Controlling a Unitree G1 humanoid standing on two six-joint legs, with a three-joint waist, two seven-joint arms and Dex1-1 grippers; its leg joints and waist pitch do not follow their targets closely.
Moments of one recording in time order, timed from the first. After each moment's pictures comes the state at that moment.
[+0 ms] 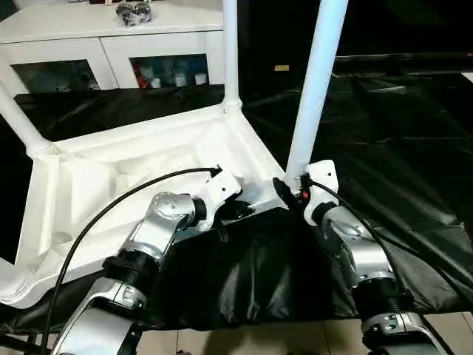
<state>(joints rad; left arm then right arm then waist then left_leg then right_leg) -0.59 0.18 -0.22 0.62 0.11 0.12 -0.92 -0.43 -0.05 -0.02 0.51 0.01 0.11 0.39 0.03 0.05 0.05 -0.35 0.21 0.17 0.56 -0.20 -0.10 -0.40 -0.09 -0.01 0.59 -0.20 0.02</state>
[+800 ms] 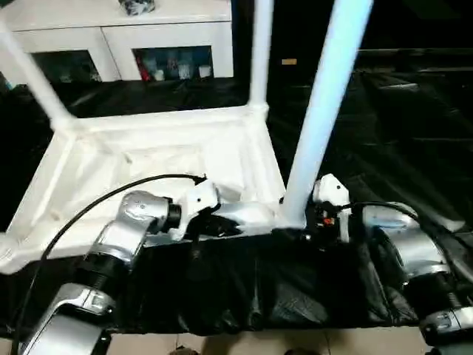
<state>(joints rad) -0.54 0.35 -0.24 0.54 0.01 0.06 -1.29 -0.44 -0.41 0.16 0.45 0.11 0.09 1.23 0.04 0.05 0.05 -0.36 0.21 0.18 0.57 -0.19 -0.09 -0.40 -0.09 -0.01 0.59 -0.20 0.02</state>
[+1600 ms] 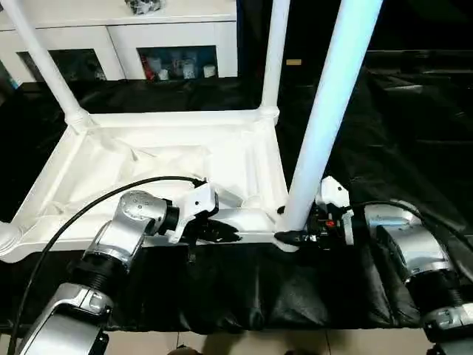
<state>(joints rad) -0.54 0.34 -0.24 0.56 0.02 0.05 -1.27 -0.44 -0.38 0.13 0.48 0.11 0.10 1.19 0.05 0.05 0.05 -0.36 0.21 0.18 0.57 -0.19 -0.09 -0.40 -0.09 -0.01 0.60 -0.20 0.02</state>
